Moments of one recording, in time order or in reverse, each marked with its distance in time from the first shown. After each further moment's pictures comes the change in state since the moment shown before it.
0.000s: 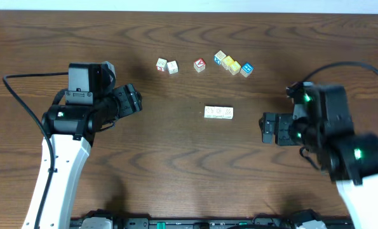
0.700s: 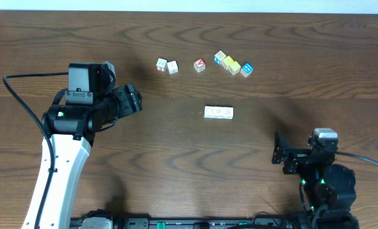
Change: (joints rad) left arm 0.000 0.001 0.000 -0.001 -0.001 0.000; right arm -0.166 -0.775 -0.782 0.600 0.032 -0.051
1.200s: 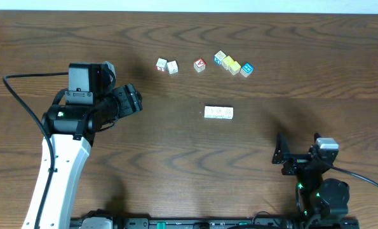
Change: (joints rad) left arm 0.000 0.000 0.000 0.000 0.000 0.000; right arm -0.018 -0.210 -0.182 0.126 0.028 0.001
